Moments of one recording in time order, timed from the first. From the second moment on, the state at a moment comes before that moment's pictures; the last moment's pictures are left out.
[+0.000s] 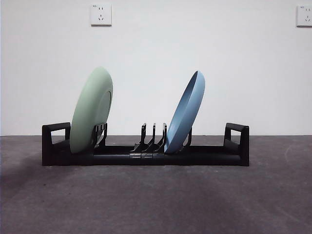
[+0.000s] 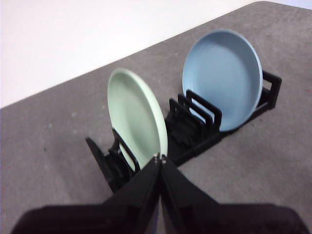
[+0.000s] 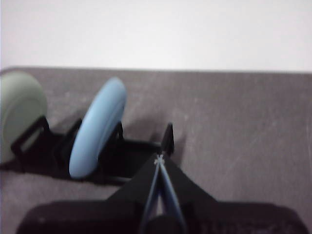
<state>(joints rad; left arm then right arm) -0.43 0.55 0.71 -0.47 0.00 0.16 0.24 0.49 0.63 -0.39 -0.03 0.04</state>
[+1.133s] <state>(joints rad) -0.29 0.31 0.52 -0.37 0.01 0.14 0.24 0.51 0.62 -0.38 -0.02 0.07</state>
